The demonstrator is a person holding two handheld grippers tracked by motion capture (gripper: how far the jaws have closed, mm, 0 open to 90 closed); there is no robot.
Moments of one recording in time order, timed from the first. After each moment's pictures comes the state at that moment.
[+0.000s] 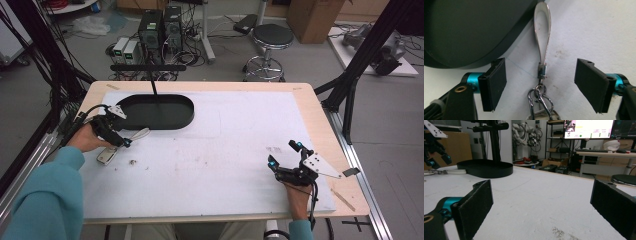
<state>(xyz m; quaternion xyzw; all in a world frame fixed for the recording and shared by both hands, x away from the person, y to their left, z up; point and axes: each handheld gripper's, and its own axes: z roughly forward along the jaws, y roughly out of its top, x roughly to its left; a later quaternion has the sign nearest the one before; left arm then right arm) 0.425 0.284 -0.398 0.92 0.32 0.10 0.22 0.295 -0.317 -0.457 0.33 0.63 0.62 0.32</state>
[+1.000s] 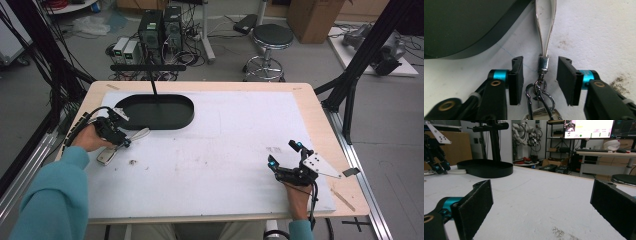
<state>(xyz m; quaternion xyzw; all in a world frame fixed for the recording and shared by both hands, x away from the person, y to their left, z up) 0.433 0.283 -0.410 0.92 0.33 0.07 0.19 0.295 -0.317 -0.457 0.33 0.63 0.62 0.32</state>
